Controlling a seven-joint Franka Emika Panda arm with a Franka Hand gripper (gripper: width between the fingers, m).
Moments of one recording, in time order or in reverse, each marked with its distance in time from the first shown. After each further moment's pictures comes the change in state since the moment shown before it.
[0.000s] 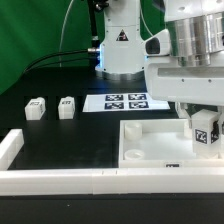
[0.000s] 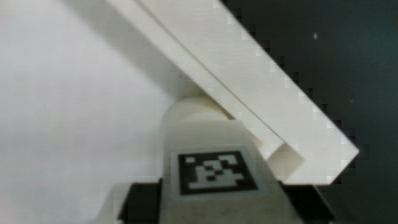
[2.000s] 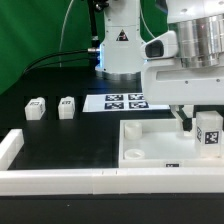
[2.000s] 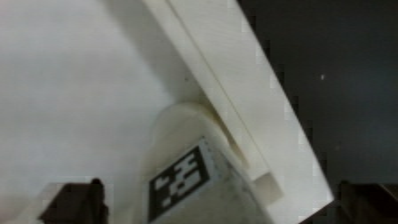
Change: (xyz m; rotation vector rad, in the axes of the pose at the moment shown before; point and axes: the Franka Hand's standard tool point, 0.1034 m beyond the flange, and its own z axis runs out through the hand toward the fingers) arm -0.008 -0.005 0.001 -0.023 0.015 -0.509
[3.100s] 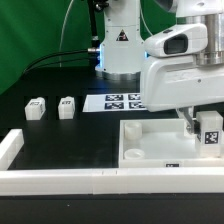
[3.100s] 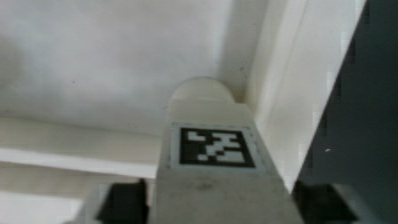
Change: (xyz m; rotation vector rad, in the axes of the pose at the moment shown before) arm 0.005 0.004 -0.002 -0.050 -0.002 -0.584
